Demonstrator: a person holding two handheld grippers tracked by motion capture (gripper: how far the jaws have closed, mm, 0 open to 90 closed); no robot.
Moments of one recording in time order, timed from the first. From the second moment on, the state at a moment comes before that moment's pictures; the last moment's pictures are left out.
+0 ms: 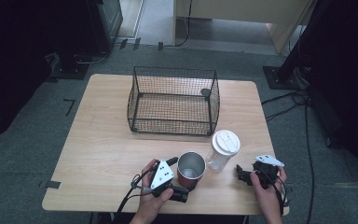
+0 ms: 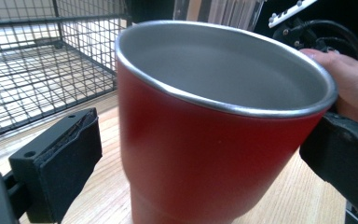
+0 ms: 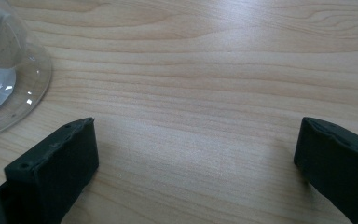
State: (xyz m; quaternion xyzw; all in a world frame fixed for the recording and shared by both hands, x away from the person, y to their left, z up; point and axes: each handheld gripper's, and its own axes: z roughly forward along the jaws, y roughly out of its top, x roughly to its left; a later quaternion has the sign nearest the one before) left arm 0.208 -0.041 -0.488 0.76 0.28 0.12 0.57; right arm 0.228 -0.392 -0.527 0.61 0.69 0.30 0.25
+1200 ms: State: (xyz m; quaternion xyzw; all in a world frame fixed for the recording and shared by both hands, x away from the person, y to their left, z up) left arm 0.217 -0.040 -0.485 0.74 0.30 0.20 0.57; right arm 0.228 -0.392 -0.527 0.61 0.69 0.30 0.24
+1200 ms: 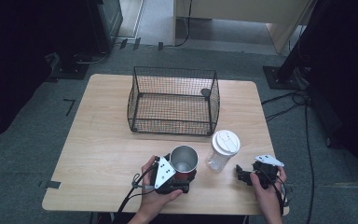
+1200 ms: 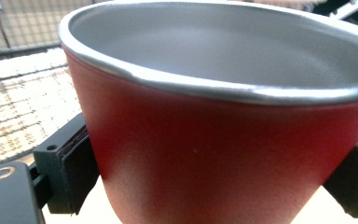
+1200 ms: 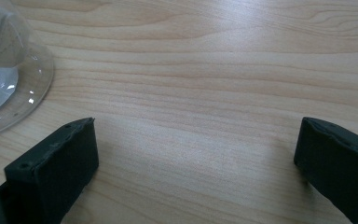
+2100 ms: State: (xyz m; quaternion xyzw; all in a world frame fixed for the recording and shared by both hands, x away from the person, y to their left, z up) left arm 0.271 0.006 -0.430 0.67 0.35 0.30 0.59; right arm 0.228 -0.392 -0.527 0.61 0.69 0.30 0.24
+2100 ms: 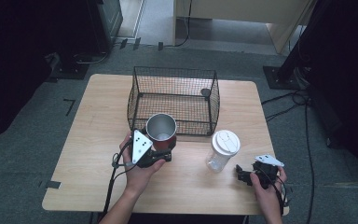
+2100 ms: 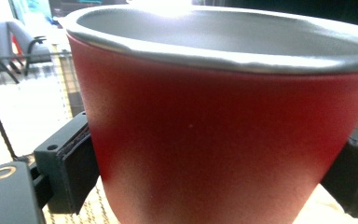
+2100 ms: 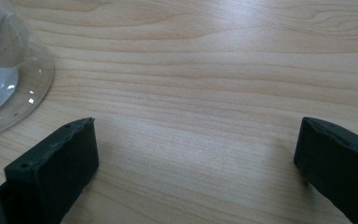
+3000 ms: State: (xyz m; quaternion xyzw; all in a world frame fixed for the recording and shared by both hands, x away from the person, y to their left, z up) left arm 0.323 0.017 -0.404 0.64 0.37 0.33 0.59; right arm 0.228 -0.391 -0.527 0.61 0.69 0.30 0.24
